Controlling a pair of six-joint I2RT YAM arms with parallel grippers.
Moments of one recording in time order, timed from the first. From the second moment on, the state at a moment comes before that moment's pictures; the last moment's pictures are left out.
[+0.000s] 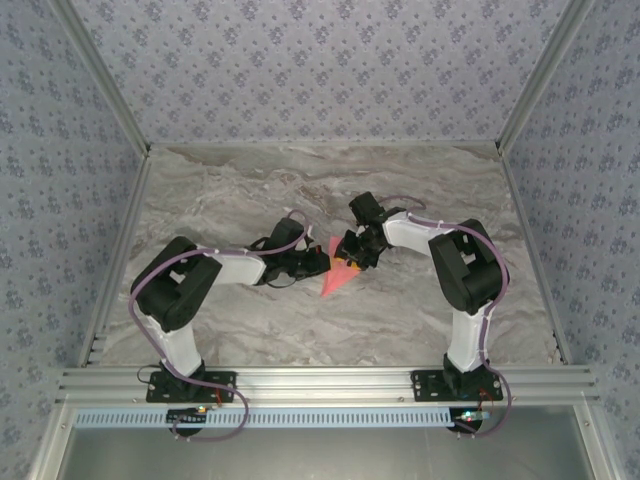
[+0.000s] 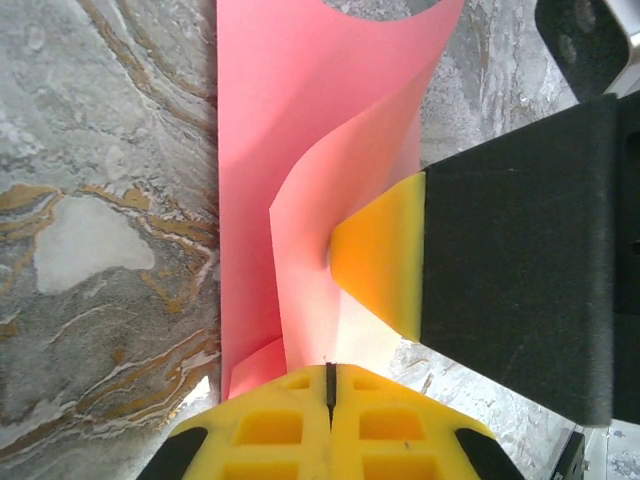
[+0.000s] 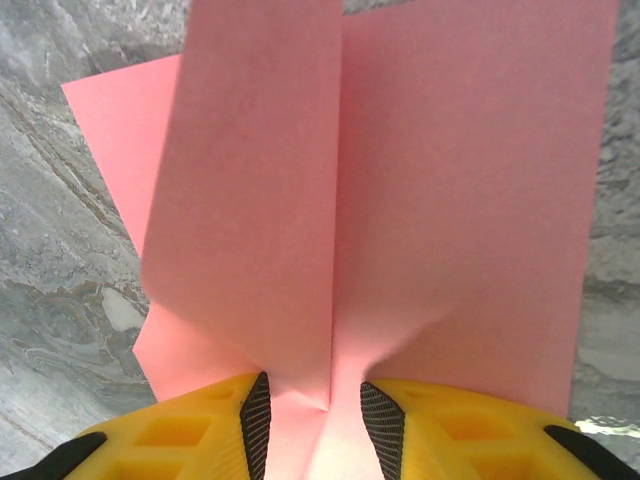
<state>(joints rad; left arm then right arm) -0.69 1.81 0.84 0.22 0.43 -0.86 0.51 1.92 1.18 -0.52 -0.33 0.85</state>
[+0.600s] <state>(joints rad) -0.69 1.84 0.85 0.19 0.41 -0.85 0.51 1.92 1.18 -0.53 -0.32 0.86</state>
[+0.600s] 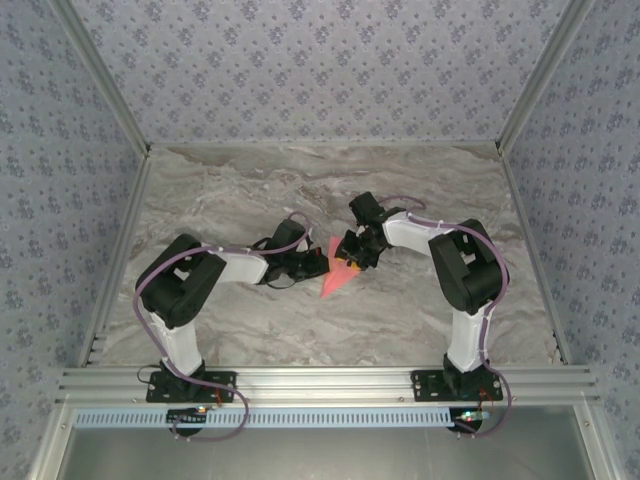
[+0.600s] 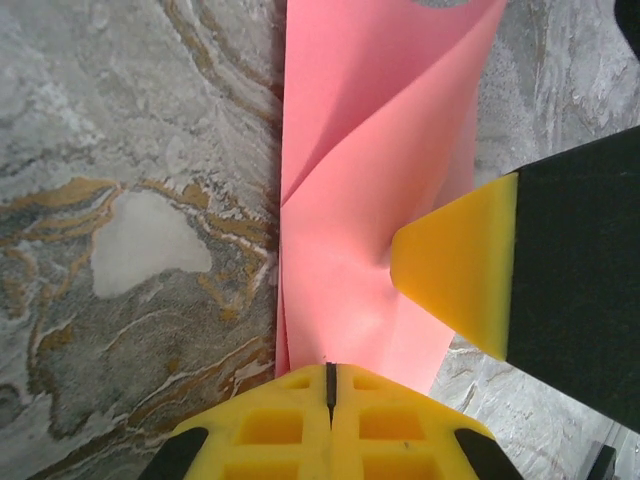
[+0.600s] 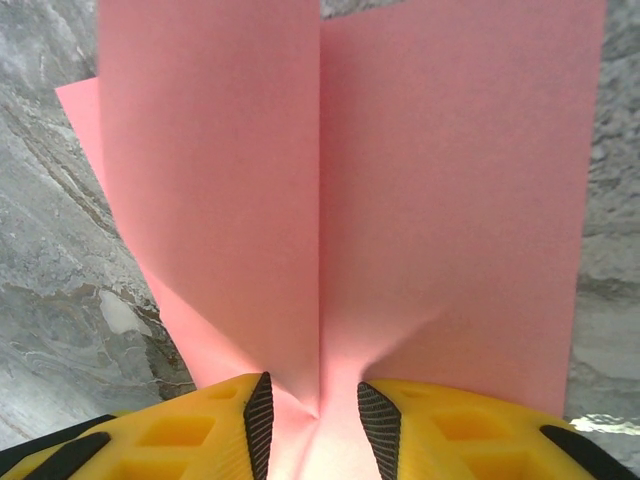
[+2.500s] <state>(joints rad) -0.69 1.88 0.98 -0.06 0.41 -0.74 0.50 1.88 1.19 -0.54 -0.35 0.82</state>
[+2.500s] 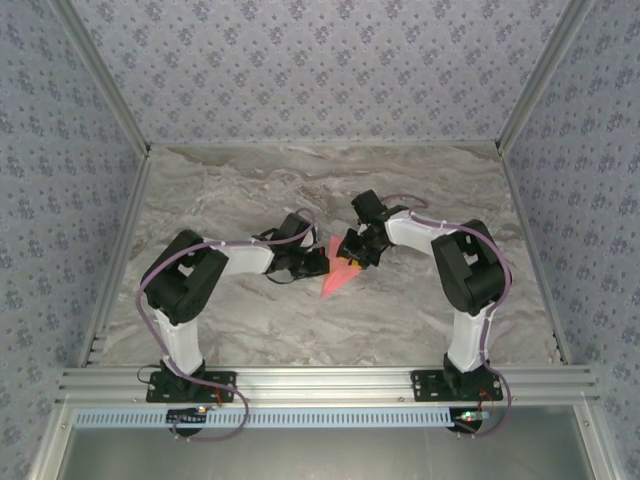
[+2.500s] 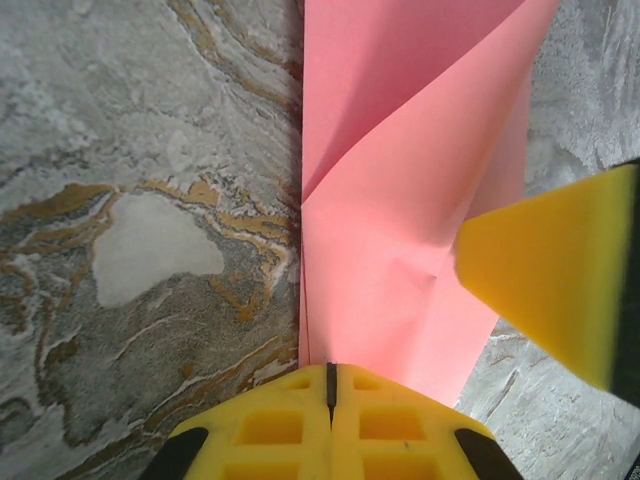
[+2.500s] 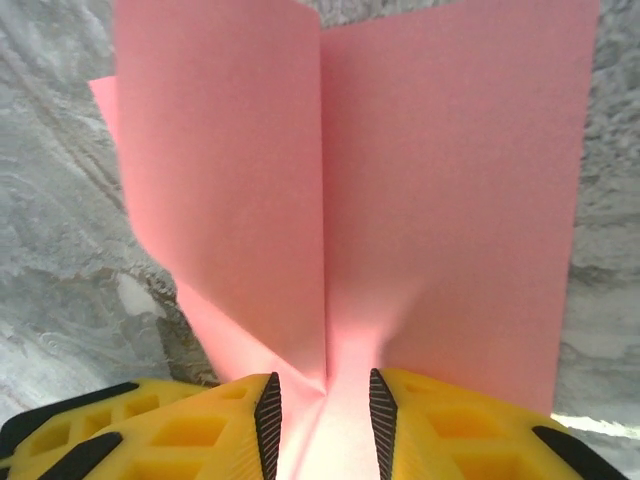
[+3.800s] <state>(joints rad) -0.69 1.83 1.06 -0.15 0.37 -0.71 0.52 1.87 1.06 -0.33 -0.44 0.69</state>
